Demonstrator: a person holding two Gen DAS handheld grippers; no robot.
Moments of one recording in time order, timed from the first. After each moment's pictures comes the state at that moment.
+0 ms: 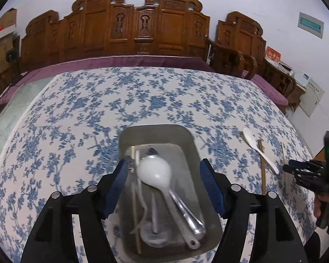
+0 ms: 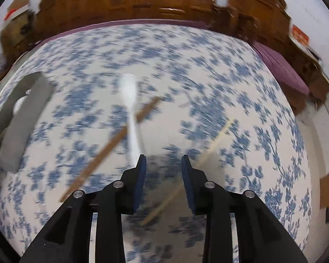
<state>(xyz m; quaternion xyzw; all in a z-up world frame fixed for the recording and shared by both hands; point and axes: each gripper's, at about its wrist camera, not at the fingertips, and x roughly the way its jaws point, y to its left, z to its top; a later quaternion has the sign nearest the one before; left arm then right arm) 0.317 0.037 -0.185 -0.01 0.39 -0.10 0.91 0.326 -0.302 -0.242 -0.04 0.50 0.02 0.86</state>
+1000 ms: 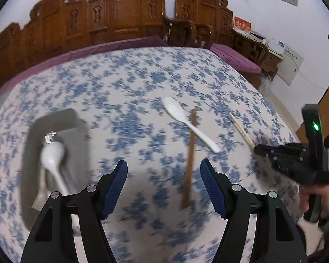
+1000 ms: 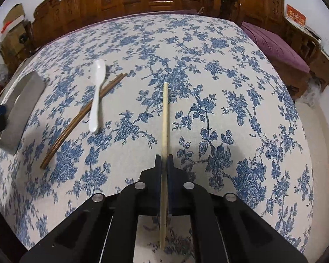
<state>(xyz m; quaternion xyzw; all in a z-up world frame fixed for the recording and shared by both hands) 0.290 -0.132 -0.204 0.03 0.44 -0.17 0.88 0.291 -0.371 -0.249 0.00 0.51 0.05 0.86</state>
